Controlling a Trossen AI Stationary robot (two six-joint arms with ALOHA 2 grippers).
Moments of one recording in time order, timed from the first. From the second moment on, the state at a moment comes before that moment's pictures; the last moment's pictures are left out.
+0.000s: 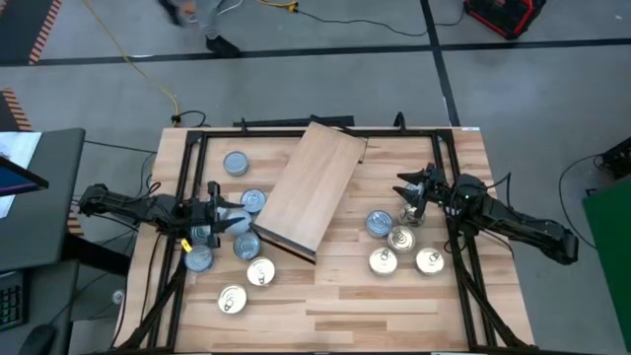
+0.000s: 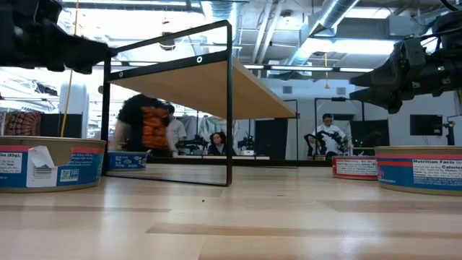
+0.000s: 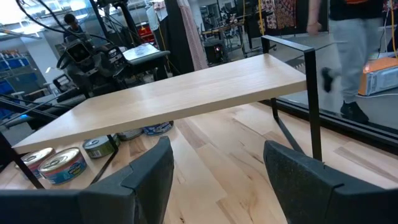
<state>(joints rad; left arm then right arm) -0.25 0.03 0.01 0.12 -0.34 0.19 -0.43 0.07 0.00 0.02 -0.05 0.24</state>
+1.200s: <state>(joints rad) -0.25 0.03 0.01 0.13 -0.18 -0.42 -0.43 0.07 0.00 0.03 -0.04 0.24</state>
